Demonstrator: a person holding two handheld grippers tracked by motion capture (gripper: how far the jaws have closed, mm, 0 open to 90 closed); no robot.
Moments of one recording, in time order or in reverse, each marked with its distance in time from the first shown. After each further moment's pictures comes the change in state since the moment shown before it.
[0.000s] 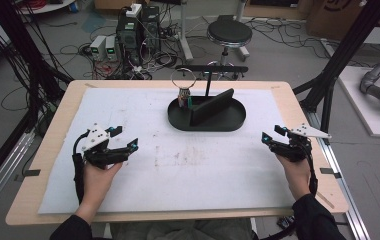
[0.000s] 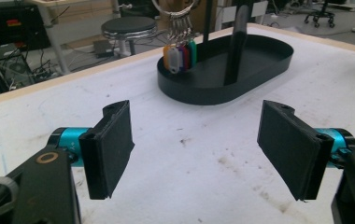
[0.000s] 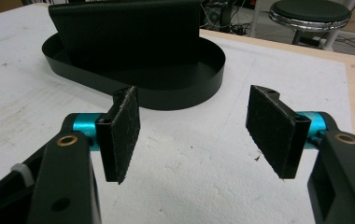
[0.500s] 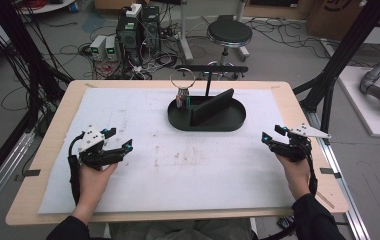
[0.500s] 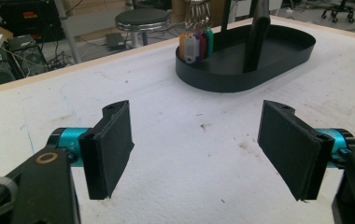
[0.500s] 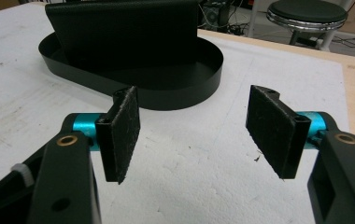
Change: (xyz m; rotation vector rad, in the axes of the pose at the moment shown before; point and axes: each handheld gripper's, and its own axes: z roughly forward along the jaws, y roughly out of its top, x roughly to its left) left arm 0.010 -0.009 -0.005 0.024 0.047 -0.008; right arm 0.001 0.000 0.000 -0.001 -0.010 -0.006
